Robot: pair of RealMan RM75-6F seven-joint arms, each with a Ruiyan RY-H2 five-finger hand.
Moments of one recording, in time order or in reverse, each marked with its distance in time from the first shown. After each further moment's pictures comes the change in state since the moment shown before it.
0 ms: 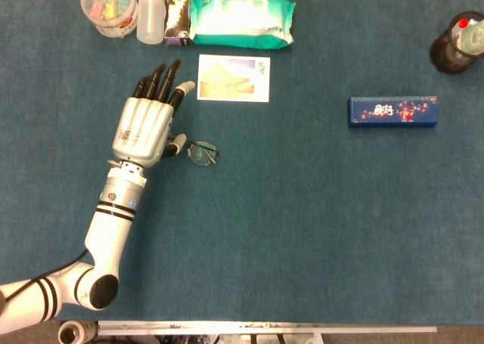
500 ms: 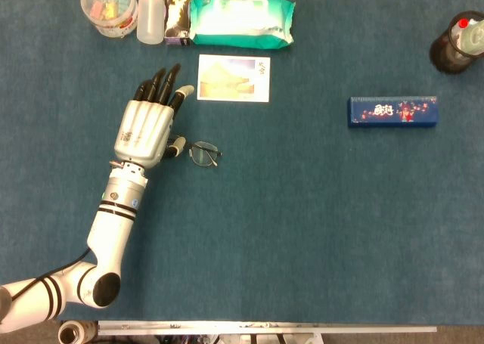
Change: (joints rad) left arm -0.007 -0.029 0.008 0.057 -0.023 -0.024 -0.014; right arm -0.002 0.001 0.001 0.002 0.001 0.003 0.004
